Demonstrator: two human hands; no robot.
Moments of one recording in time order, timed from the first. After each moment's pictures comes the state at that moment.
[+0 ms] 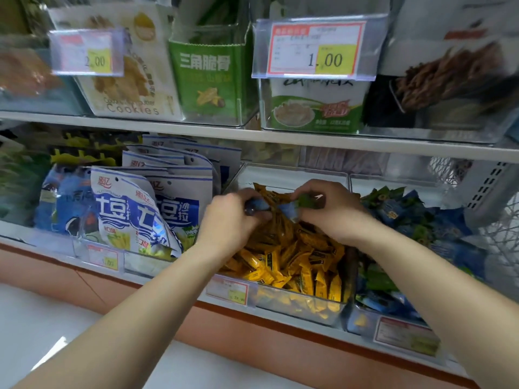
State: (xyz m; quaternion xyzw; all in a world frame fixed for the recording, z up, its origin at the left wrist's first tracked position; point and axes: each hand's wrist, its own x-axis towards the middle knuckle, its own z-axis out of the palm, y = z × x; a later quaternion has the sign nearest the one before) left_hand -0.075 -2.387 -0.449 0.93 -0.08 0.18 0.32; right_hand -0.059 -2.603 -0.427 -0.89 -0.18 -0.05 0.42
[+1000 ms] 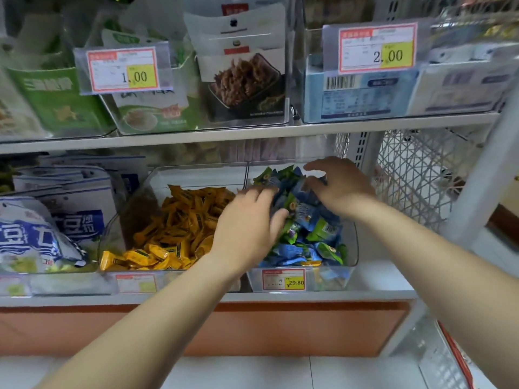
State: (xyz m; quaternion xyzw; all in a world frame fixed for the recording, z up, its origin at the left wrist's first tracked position) left_hand -0.138 -2.576 -0.445 0.92 -0.26 0.25 0.16; right_hand -0.119 -2.788 -0.413 -0.96 -0.02 -0.16 0.24
